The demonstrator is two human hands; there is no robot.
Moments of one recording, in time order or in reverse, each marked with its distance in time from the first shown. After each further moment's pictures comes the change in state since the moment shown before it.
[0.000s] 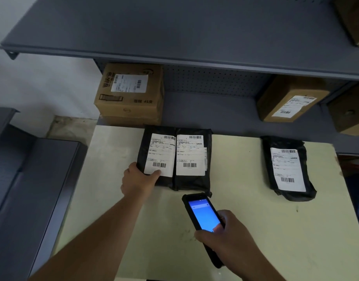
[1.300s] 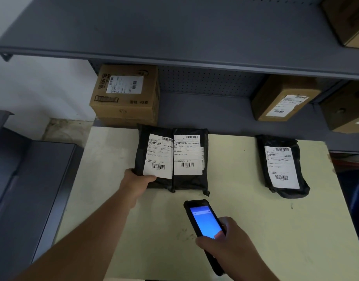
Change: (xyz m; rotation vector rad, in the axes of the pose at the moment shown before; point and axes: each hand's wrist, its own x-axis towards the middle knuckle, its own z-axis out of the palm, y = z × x) left_hand 0.002 -0.004 -0.012 -0.330 -0.253 -0.174; right_hand -0.006 0.013 -0.001 -0.019 0.017 0.085
